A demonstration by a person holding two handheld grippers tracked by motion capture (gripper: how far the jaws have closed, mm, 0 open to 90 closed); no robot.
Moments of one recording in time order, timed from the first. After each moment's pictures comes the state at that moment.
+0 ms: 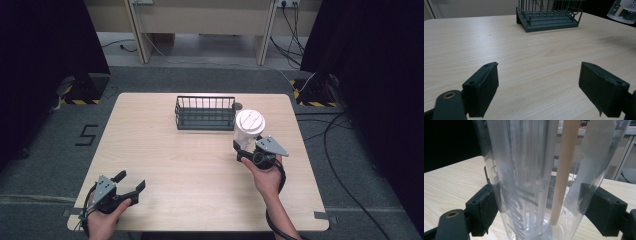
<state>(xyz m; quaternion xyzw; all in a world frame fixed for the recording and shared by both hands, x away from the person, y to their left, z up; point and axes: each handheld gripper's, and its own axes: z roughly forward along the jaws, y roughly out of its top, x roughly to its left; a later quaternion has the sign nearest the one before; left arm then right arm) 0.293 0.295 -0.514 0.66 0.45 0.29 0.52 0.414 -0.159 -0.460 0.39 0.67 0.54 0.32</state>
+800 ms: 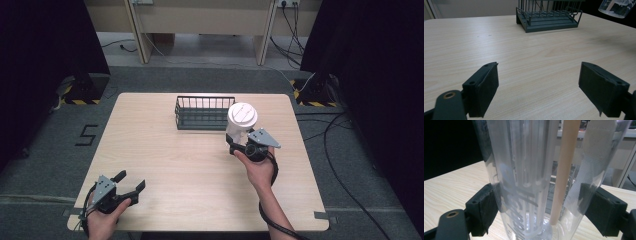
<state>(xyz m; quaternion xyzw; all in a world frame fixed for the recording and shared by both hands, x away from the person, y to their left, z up) 0.294 0.296 -0.514 0.66 0.46 0.29 0.52 0.431 -0.138 -0.448 0.39 0.67 0.55 0.31</state>
